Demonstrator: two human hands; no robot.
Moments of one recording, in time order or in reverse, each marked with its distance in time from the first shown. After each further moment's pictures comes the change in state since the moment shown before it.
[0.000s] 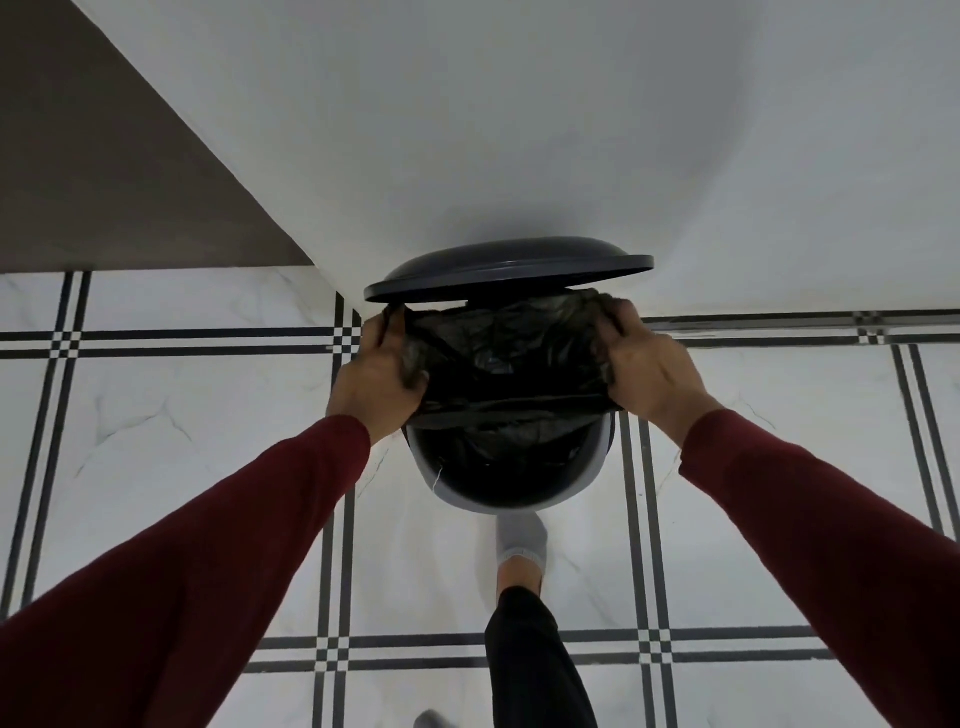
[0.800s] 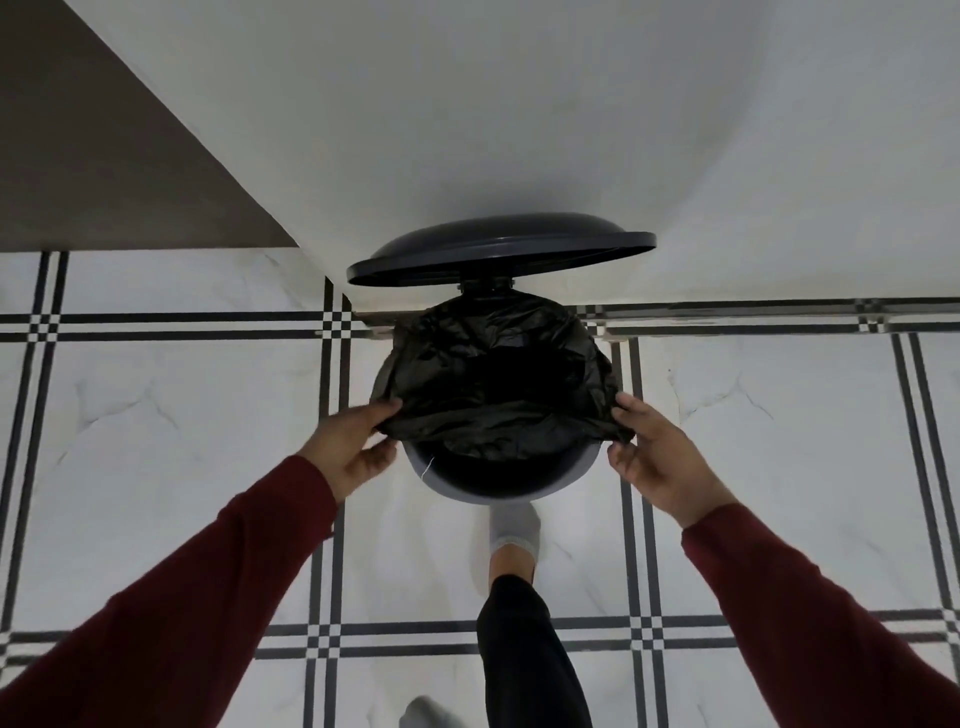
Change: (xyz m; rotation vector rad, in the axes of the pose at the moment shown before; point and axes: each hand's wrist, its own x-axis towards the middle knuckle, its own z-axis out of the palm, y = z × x) left_hand -0.041 -0.036 0.034 -1.295 -0.202 -0.888; right_hand -0.079 0.002 0.074 2.086 -0.156 0.955
